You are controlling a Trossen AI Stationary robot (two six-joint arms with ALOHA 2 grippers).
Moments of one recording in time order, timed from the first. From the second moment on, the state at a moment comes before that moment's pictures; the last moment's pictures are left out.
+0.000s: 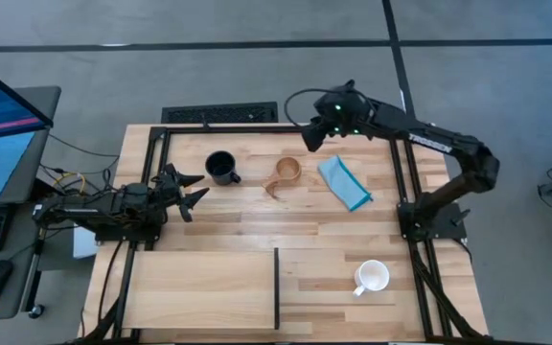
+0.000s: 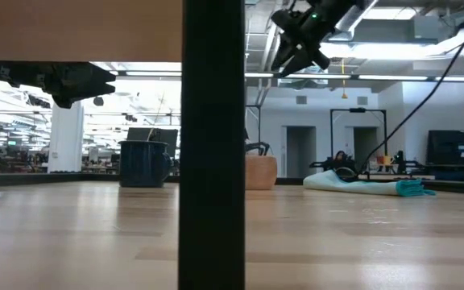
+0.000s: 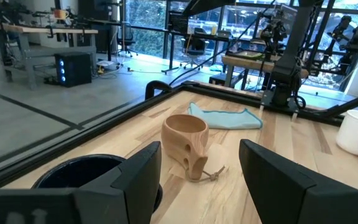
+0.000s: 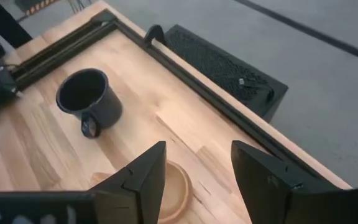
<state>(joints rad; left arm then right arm) 0.01 0.07 0.04 0.01 -0.43 -0.14 -0.47 1.49 1.41 -0.62 0.07 0.21</state>
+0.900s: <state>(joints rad) 0.01 0.07 0.04 0.01 -0.43 -0.14 -0.47 1.83 1.53 -0.82 0.05 0.21</state>
